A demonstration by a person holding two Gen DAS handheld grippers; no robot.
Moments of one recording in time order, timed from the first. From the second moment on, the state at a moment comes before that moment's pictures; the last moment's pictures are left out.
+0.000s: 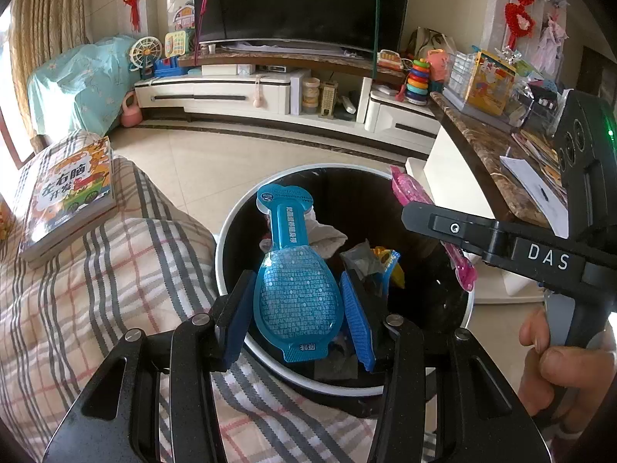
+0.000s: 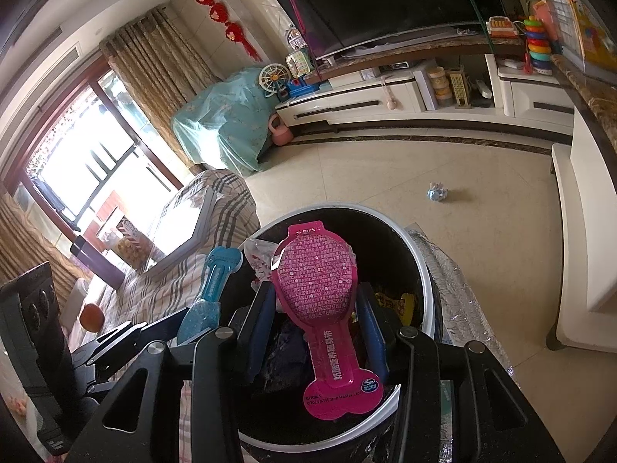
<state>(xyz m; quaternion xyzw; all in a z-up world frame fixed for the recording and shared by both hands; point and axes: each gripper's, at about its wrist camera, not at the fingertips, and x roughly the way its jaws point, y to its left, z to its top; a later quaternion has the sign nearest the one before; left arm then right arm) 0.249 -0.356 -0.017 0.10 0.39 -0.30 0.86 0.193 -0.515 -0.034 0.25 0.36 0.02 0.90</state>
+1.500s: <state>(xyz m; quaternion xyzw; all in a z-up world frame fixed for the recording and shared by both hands) 0.202 -0.288 -0.004 0.04 0.38 -0.26 0.89 0.141 -0.499 -0.014 0.27 0.33 0.00 0.90</state>
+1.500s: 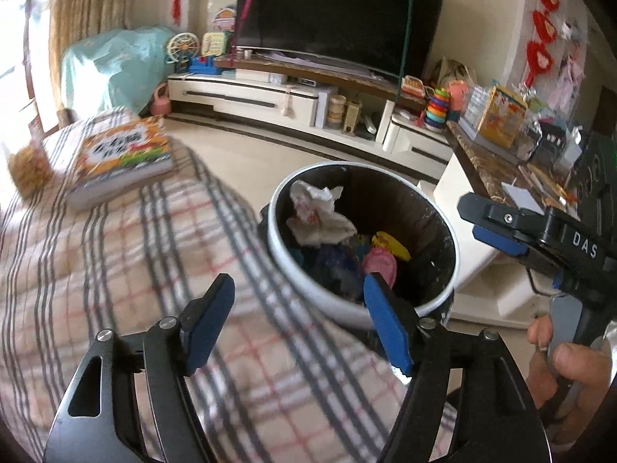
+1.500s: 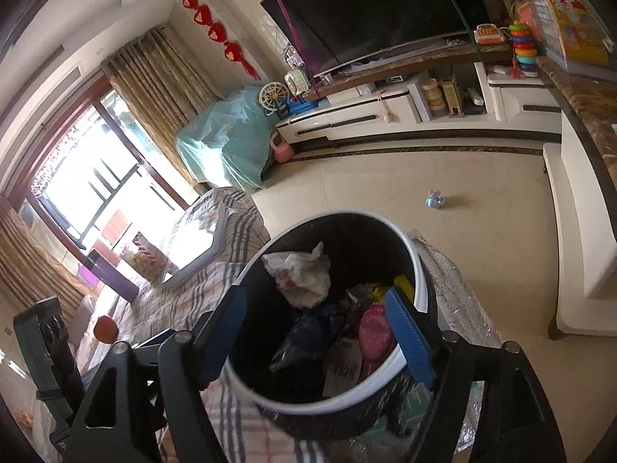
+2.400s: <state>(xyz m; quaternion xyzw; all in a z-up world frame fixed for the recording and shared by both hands) 0.063 -0.177 0.019 -0.01 0.25 -0.18 0.95 0.012 -0.412 0.029 0.18 0.20 -0.06 0.96</state>
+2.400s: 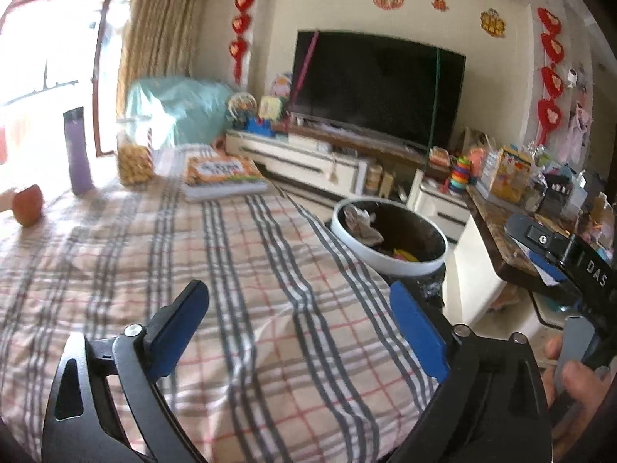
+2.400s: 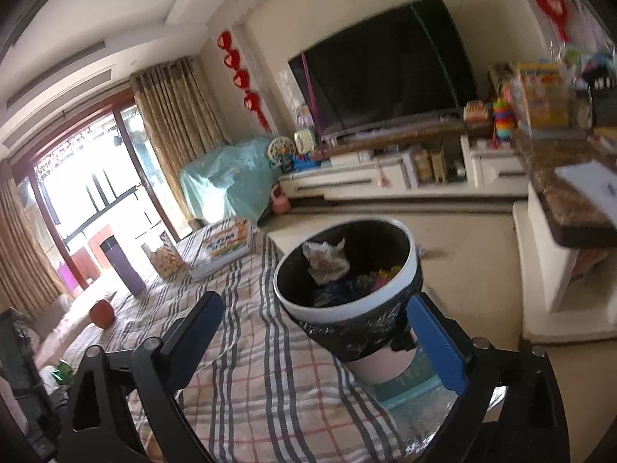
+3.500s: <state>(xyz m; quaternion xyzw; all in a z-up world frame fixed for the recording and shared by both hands) 0.025 -0.155 0.011 0.03 0.17 -0.10 0.98 -0.015 -0.359 0.010 0.06 0.15 -0.11 0.98</state>
